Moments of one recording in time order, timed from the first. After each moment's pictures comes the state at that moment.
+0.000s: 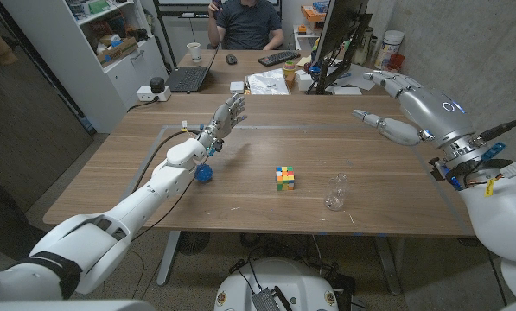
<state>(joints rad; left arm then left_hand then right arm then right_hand) 0.57 0.45 0.56 -1.05 -0.62 -0.34 -0.28 0.02 0.06 0.42 0.16 0.19 -0.11 -0.01 0.18 0.17 -0.17 0.03 0.19 0.17 -0.17 0.07 0.18 0.18 -0.12 0.15 0.34 0.20 -1.71 -0.31 0.39 -2.60 -0.87 0.25 0.10 0.32 -0.02 0.35 -0.14 0.19 0.18 -0.09 0.21 0.19 0.16 -0.01 0.21 0.19 0.20 0.02 0.22 0.18 0.57 0.19 0.25 0.17</state>
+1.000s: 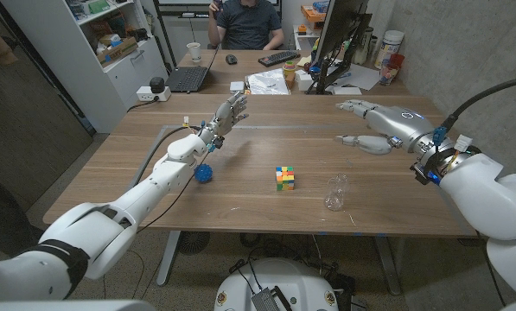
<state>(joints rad) 0.50 0.42 0.57 -0.94 -0.60 -0.36 -0.34 0.02 0.06 0.41 0.16 0.19 -0.11 -0.01 0.18 0.17 -0.17 0.03 0.19 0.17 -0.17 0.07 0.18 0.18 -0.12 0.15 0.34 0.20 -1.63 -0.47 0.28 -2.65 -0.88 0.03 0.48 0.42 0.00 0.37 -0.17 0.19 0.13 -0.13 0.19 0.19 0.10 -0.04 0.19 0.20 0.19 0.03 0.21 0.18 0.64 0.20 0.24 0.17</state>
